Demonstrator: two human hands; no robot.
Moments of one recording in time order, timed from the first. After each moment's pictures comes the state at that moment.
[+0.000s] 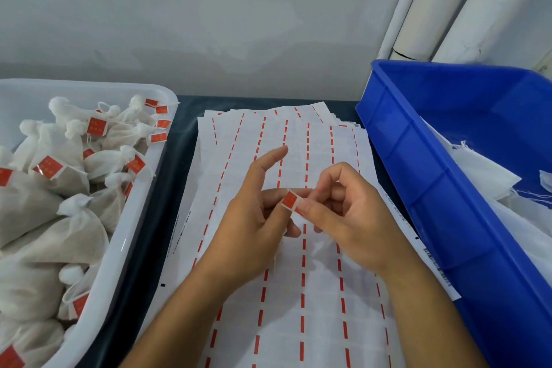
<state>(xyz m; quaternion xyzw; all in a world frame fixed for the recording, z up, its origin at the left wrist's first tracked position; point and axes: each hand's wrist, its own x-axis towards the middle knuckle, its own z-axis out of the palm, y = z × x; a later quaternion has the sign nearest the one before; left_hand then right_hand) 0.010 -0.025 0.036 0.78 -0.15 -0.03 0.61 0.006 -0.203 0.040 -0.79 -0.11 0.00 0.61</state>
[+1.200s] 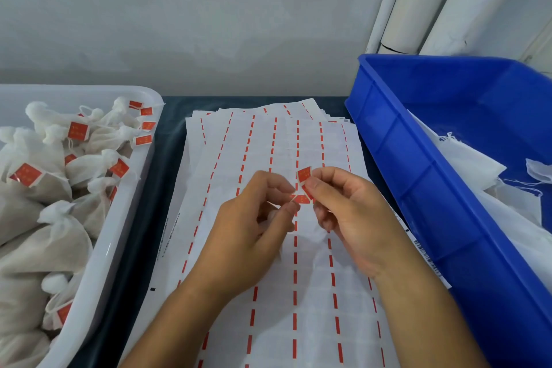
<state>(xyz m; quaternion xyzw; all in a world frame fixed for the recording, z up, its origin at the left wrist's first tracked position) 0.003 -0.029 0.033 0.83 -0.18 0.01 0.54 0.006 -0.206 0.042 -0.73 0.03 0.02 0.69</state>
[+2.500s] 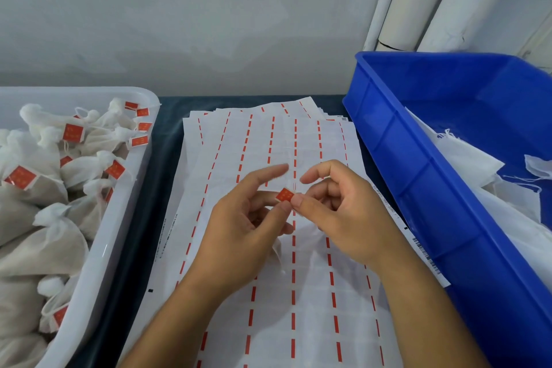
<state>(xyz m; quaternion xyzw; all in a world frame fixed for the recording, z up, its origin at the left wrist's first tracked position) 0.006 -0.030 0.027 0.76 -0.14 0.00 0.63 0.007 -0.214 0.035 -0.84 -0.05 -0.03 0.54</state>
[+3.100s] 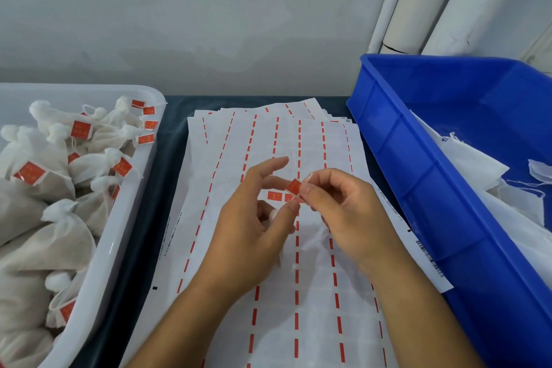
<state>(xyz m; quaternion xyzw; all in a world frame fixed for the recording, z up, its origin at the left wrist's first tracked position) 0.003 -0.033 0.030 0.80 -0.13 0.02 0.59 0.006 -0.199 0.037 -0.80 0.01 -0.04 0.60</state>
